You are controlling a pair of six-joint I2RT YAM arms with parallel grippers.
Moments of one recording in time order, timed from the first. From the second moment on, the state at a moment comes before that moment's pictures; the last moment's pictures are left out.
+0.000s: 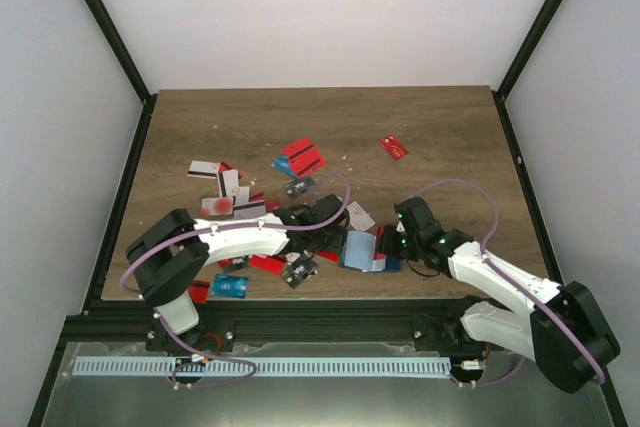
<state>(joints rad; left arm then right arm) -1.01 1.71 1.00 -0.32 -0.07 -0.76 0.56 1.06 0.45 -0.33 -0.16 0.74</state>
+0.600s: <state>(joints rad) -1.01 1.75 1.00 -0.32 -0.07 -0.76 0.46 1.00 0.29 -0.07 -0.35 0.67</state>
